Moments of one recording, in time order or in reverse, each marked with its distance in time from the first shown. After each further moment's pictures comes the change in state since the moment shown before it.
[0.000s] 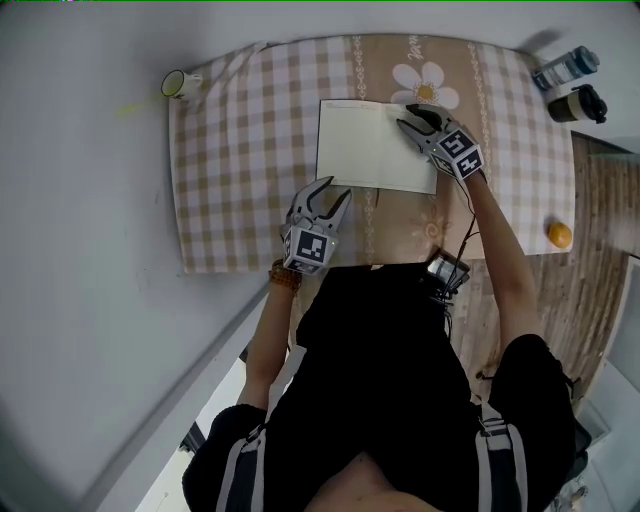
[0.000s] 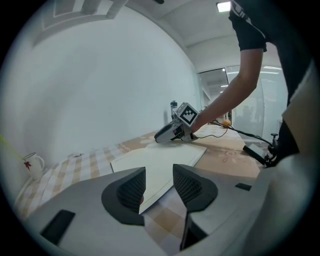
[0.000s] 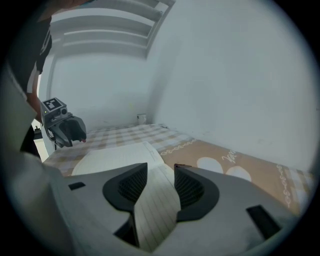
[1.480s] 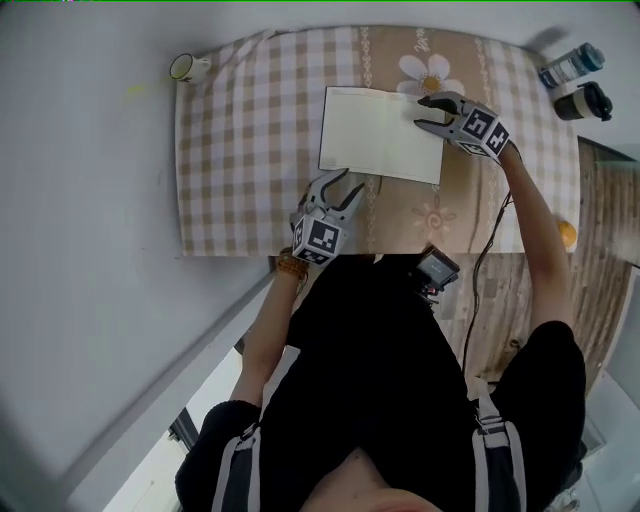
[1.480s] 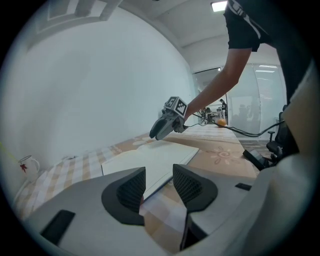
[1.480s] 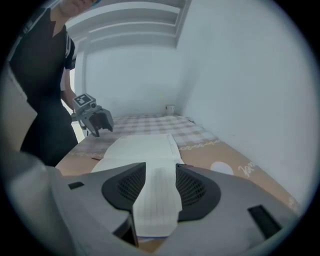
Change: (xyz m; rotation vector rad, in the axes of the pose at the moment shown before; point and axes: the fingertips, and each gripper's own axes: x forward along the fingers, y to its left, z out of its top) left arm 0.004 -0.036 -0.003 0.036 0.001 -0.038; right arm -0.033 0.018 -0.005 -0.225 0.146 0.322
